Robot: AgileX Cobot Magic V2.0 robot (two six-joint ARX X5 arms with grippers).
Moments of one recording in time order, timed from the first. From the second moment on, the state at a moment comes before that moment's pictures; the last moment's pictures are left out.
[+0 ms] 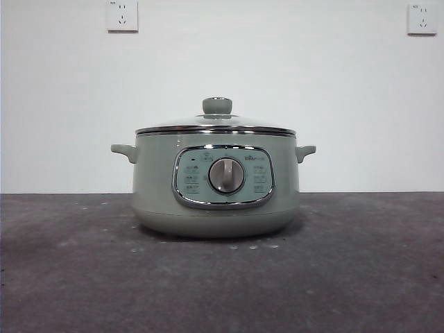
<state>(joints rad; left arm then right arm) 0.02 0.42 0.50 -0.24 0.39 0.22 0.64 0.54 1.39 -1.36 0.24 0.21</state>
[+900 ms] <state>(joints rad) 0.04 0.02 0.02 -0.16 0.29 0.05 0.64 0.55 1.39 -1.36 0.24 0.21</state>
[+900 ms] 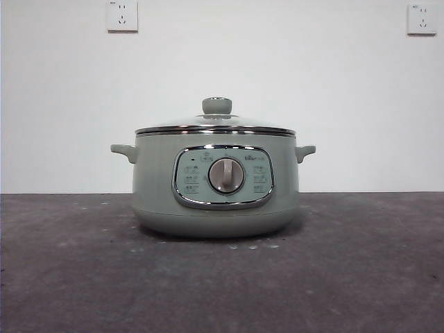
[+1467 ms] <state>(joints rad) 0.04 0.09 0.02 -0.16 0.29 0.05 0.64 0.55 1.39 -1.36 0.24 0.21</state>
